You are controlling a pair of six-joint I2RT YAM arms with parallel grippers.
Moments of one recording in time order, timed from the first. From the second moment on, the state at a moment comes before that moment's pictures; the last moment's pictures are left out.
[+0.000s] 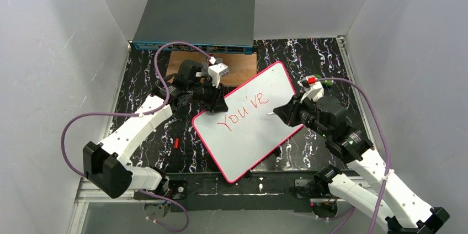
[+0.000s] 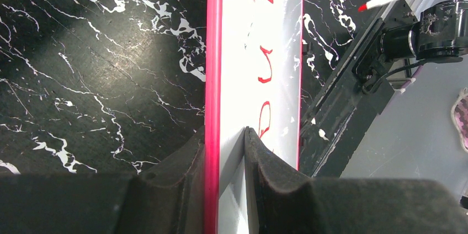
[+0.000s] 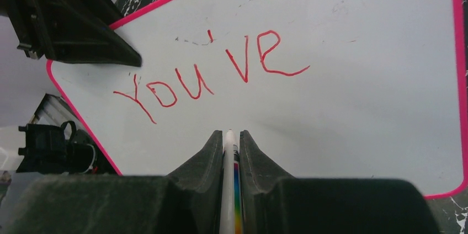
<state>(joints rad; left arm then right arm) -0.56 1.32 1.21 -0.70 0.46 -0.03 0.66 0.67 0.78 -0.41 -0.06 0.44</state>
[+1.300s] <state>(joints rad) -0.56 1.30 1.17 -0.67 0.44 -0.10 1.19 0.98 0.66 -0.04 0.09 0.41</state>
